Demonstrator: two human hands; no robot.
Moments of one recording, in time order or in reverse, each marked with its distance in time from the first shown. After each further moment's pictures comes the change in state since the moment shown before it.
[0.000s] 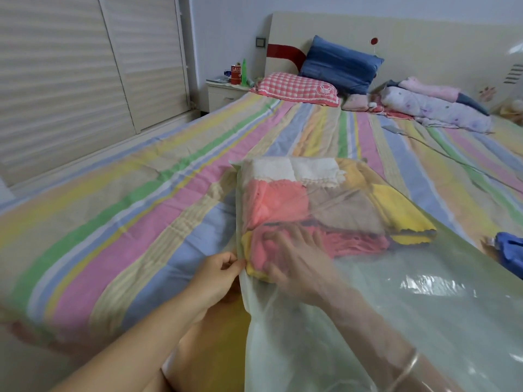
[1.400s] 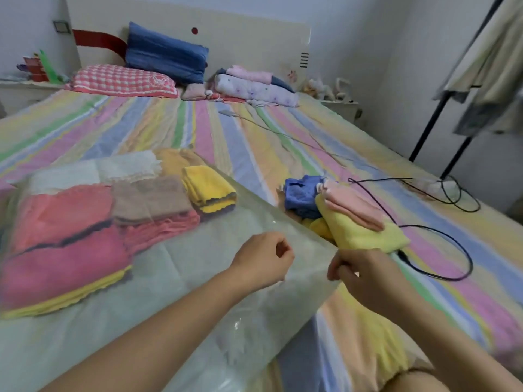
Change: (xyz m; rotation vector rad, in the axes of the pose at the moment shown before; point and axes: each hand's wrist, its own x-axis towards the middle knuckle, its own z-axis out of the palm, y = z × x) left_hand -0.083 0.122 0.331 0.518 -0.563 0.607; right_hand -0.319 0.173 -0.145 0.121 0.154 0.779
